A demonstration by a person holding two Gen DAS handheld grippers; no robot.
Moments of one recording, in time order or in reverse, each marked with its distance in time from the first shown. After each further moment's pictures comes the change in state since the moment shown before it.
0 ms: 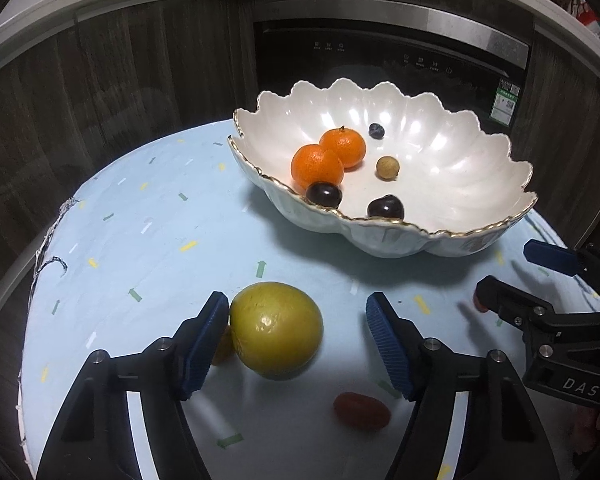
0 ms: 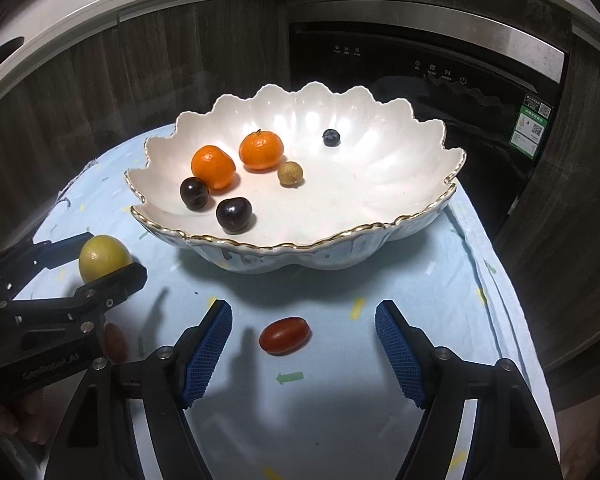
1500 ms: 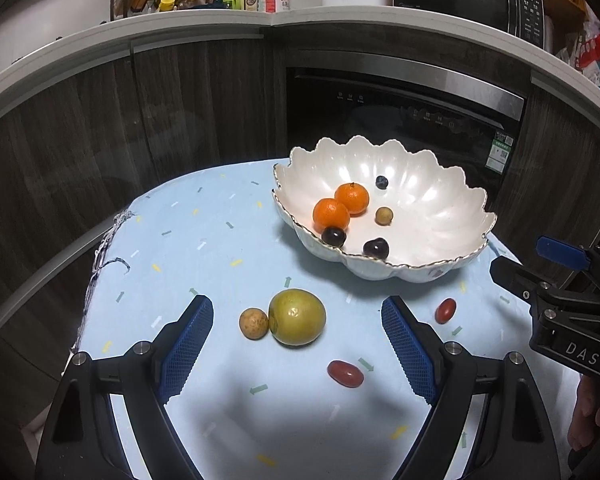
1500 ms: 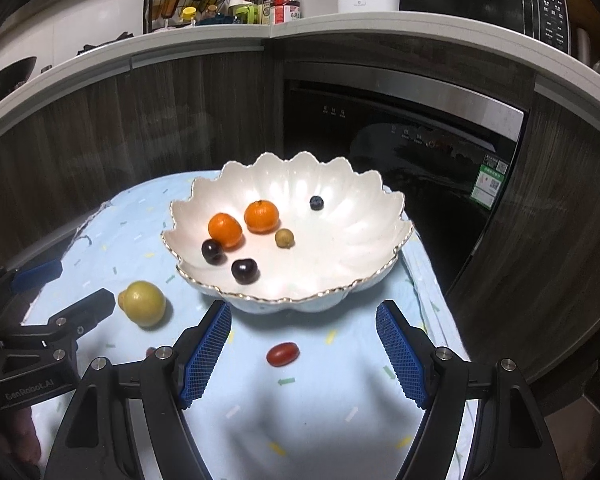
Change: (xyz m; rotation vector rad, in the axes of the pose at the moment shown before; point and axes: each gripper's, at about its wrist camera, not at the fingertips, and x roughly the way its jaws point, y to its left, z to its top) left arm -0.087 0.005 0.000 -0.083 -0.108 0.056; right arm -0.078 0.005 0.018 -0.010 -0.133 -0.053
